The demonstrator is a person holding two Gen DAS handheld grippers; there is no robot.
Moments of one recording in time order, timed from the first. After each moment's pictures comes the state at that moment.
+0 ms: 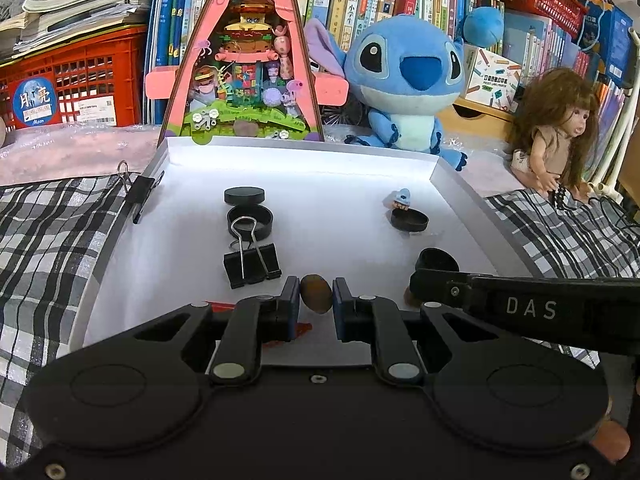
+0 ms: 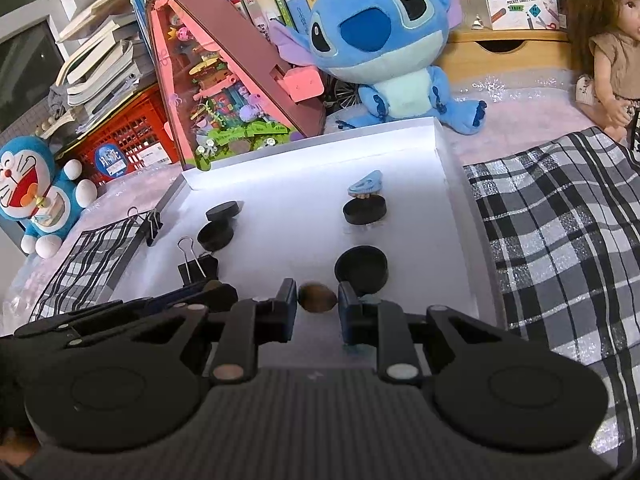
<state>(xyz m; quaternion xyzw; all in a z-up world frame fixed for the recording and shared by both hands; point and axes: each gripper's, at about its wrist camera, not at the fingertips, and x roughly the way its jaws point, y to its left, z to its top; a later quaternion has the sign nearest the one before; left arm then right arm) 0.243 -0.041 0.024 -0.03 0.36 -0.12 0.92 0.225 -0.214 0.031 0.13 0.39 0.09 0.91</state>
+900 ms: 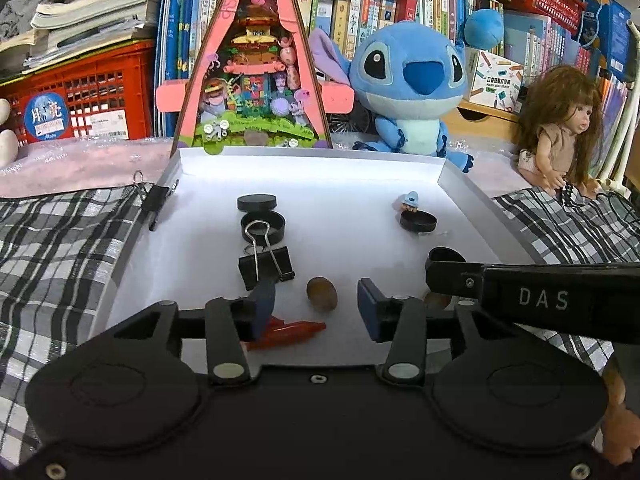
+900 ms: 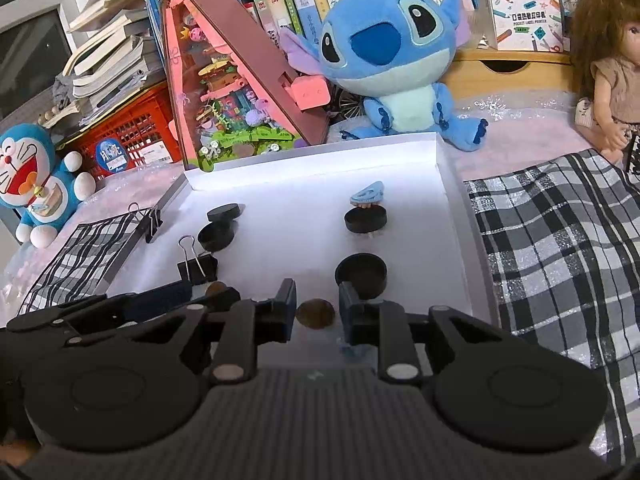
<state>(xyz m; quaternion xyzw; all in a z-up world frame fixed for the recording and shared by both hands) 0.233 -0.038 0.027 -0.01 0.34 -0.11 0.93 0.219 -0.210 0.038 0.10 0.38 0.09 0.92</state>
